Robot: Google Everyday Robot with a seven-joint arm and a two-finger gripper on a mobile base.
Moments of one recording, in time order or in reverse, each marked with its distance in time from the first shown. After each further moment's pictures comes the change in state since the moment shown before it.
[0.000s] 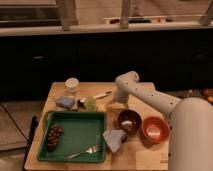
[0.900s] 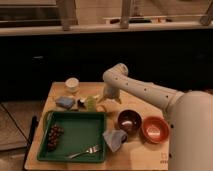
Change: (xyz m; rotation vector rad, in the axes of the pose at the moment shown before) arm -0.019 -0.063 -0.052 -0.026 0.029 -0.203
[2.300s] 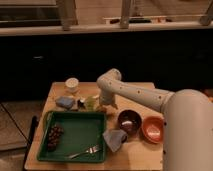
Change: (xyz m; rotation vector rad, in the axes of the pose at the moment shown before) arm -0.035 -0.024 0.029 -0.010 -0.105 -0.124
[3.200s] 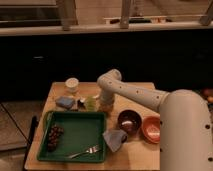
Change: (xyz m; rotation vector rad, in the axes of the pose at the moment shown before) arm 0.004 0.001 0.011 0.024 -0.029 0.017
